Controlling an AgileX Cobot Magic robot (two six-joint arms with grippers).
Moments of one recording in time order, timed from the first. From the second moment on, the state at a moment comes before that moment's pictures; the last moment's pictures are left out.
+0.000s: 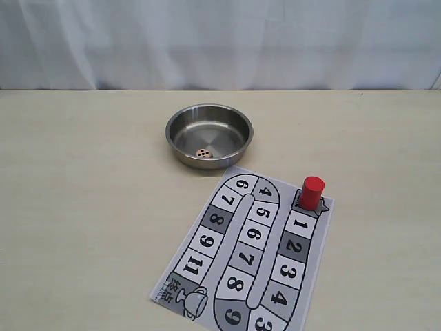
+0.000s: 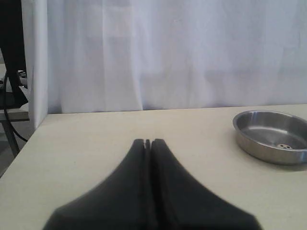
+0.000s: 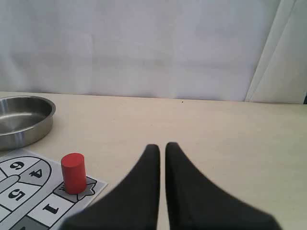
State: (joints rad) left arm -0.06 0.00 0.00 -0.05 0.15 0.08; right arm -0.03 0.00 0.00 -0.05 0.18 -0.03
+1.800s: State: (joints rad) left arm -0.06 0.00 0.00 -0.05 0.15 0.08; right arm -0.03 0.22 -0.54 0.10 0.29 -0.01
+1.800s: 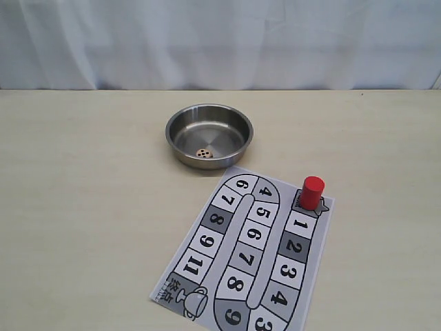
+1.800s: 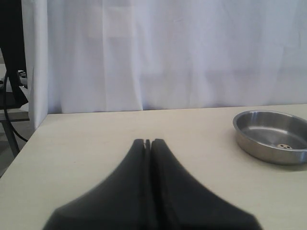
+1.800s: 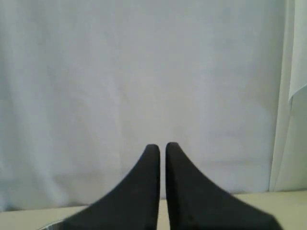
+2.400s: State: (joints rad) left arm -0.06 0.00 0.00 -0.05 0.15 0.08; right arm -0.03 0.93 -0.95 0.38 0.59 -0.37
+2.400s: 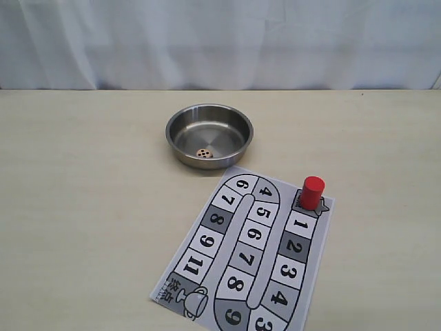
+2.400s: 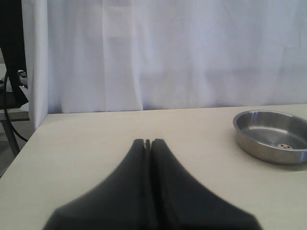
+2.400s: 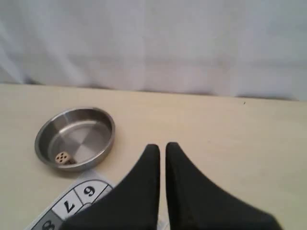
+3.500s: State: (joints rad) left arm -0.06 0.00 0.00 -0.05 0.15 0.08; right arm 0.37 1.88 -1.65 0.25 0.86 -0.24
